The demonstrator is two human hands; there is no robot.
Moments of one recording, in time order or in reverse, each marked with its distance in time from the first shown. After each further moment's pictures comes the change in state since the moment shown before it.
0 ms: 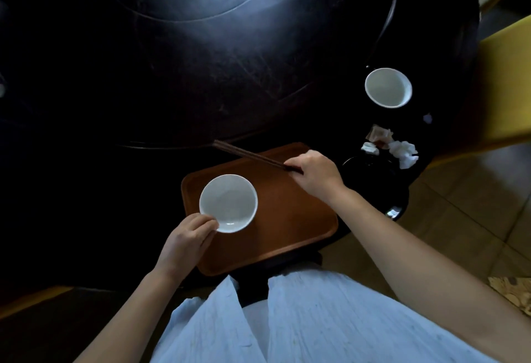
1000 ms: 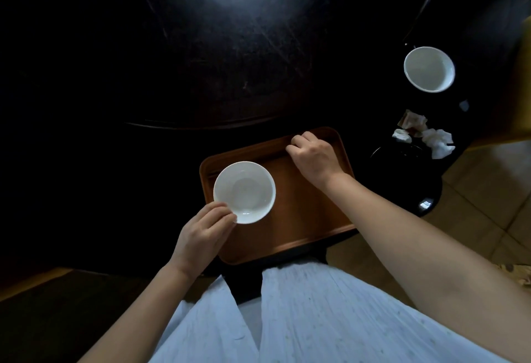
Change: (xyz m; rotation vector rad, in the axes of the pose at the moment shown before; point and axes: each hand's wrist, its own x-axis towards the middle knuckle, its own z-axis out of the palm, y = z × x) left_hand -0.016 -0.021 0.011 -0.013 0.150 0.119; right_hand 0.041 -0.022 0.060 -0.449 0.134 -0.287
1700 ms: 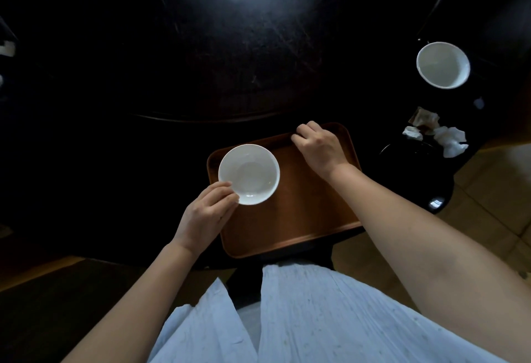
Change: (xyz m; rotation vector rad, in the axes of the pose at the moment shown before) left_hand 0.015 -0.011 -0.004 0.035 -0.034 -0.049; right_hand 0.008 0.005 0.008 -0.002 0.082 -0.055
